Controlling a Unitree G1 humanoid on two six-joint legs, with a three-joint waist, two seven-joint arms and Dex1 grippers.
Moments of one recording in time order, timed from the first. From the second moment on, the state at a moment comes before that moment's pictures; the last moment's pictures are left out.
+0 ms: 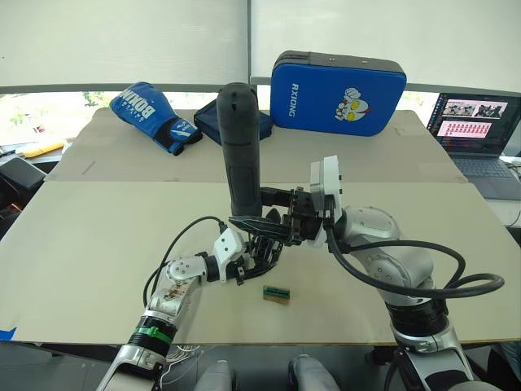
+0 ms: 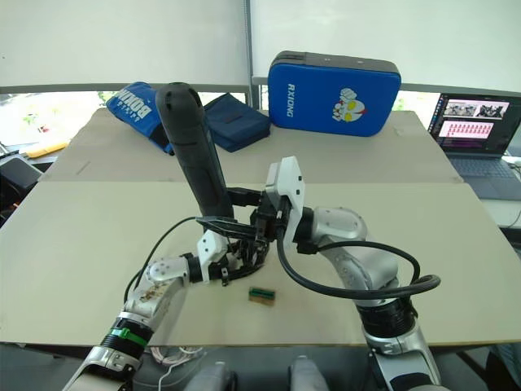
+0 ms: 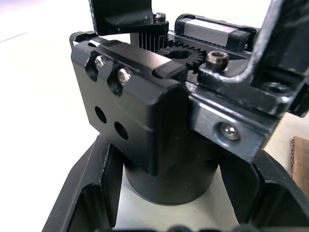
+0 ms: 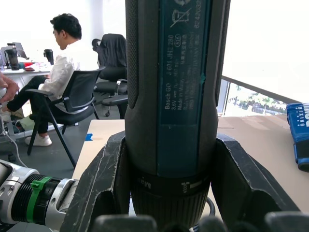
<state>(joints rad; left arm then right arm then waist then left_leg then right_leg) -0.36 0.30 -0.19 0.28 -0.16 -0.02 -0.98 -0.58 -0.34 0.16 -0.38 0.59 0.49 0.84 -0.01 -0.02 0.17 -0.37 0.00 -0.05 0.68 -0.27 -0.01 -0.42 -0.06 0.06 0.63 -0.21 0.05</state>
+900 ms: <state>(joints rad) -0.36 0.30 -0.19 0.29 -0.16 -0.03 -0.98 -0.59 -0.35 0.14 -0.38 0.59 0.48 0.84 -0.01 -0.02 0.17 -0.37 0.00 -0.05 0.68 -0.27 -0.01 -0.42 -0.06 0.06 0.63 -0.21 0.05</state>
